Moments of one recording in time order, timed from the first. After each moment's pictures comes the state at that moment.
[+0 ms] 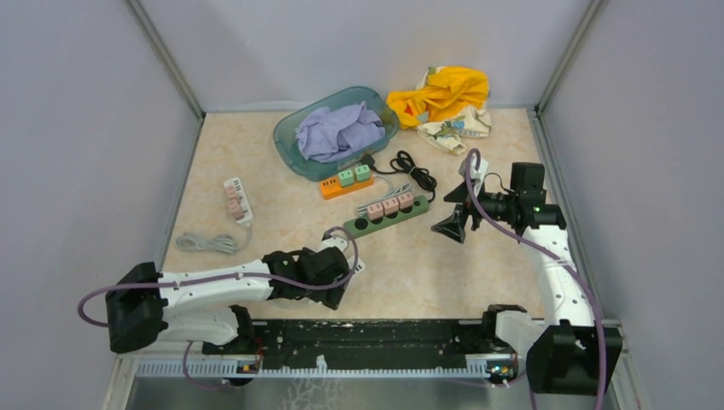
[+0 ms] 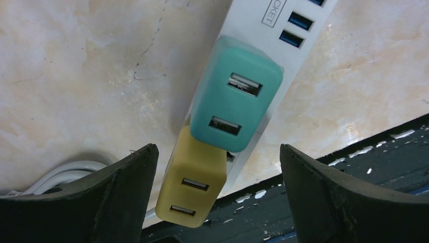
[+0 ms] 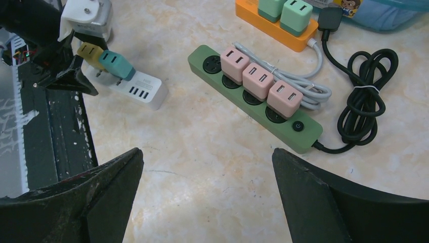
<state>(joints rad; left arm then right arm) -1.17 1.20 0.66 -0.62 -0.30 -0.62 -0.05 1.03 0.86 -0.63 -1.10 -0.63</state>
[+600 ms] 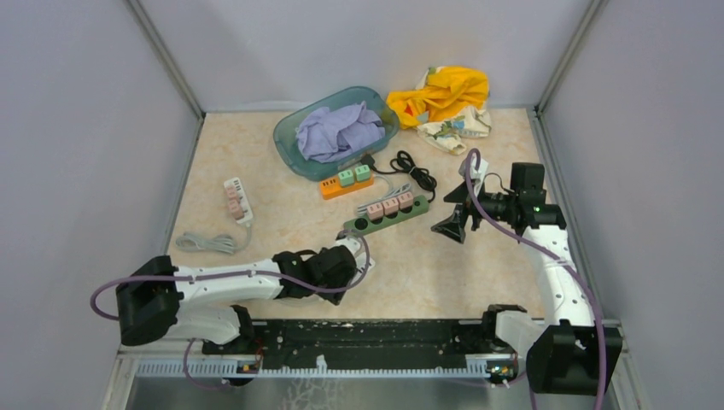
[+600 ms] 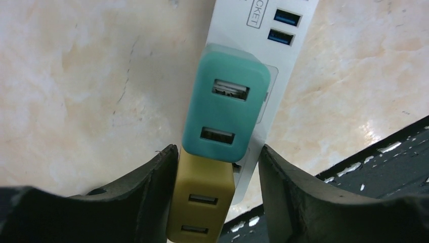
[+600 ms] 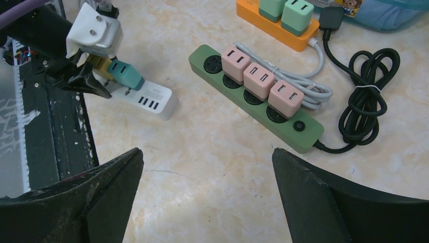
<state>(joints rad) -1.17 1.27 0.63 -0.47 -0.28 -0.52 -0.05 1.03 0.86 -0.63 -1.10 -0.63</state>
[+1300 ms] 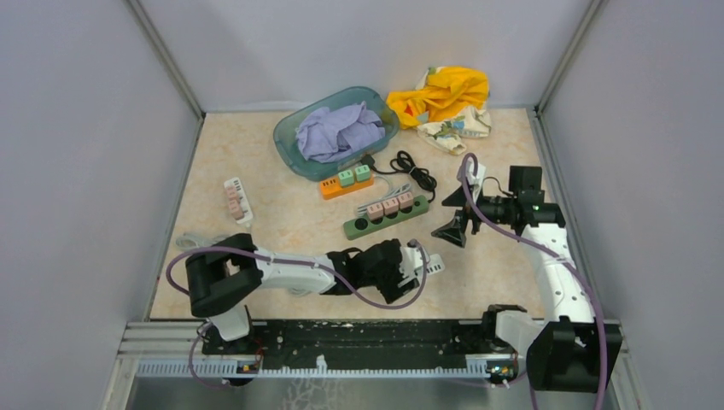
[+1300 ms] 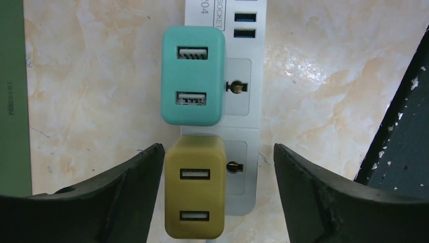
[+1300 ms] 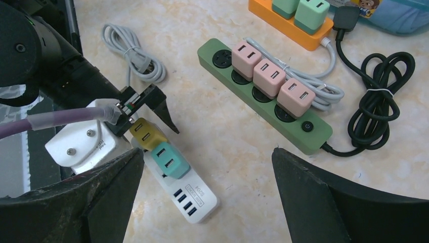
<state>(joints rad) -1.25 1.71 0.86 0.14 -0.10 0.01 -0.05 1.05 0.86 -0.70 -1.13 -0.73</state>
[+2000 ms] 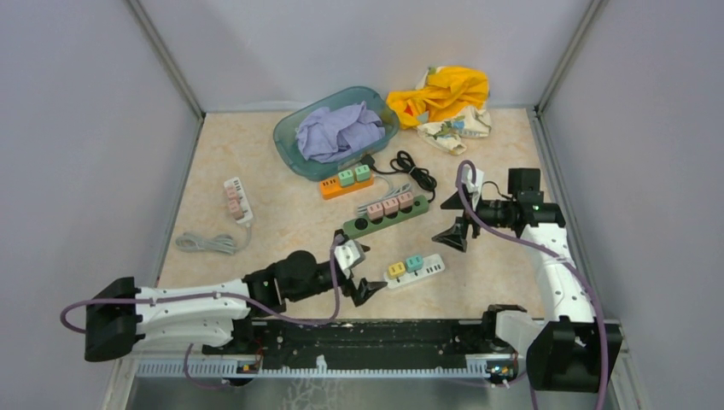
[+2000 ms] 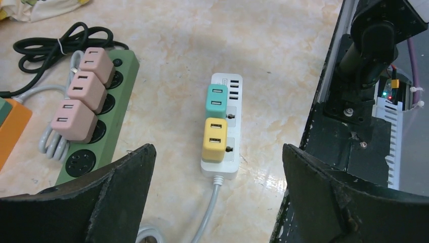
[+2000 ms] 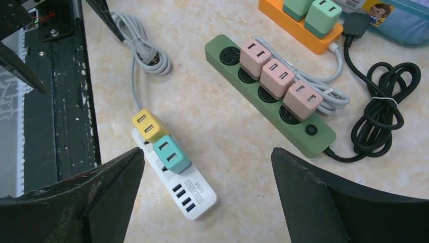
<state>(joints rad) -1.26 1.04 0.46 0.37 -0.10 -0.03 -0.05 1.05 0.86 -0.77 -1.14 -0.86</state>
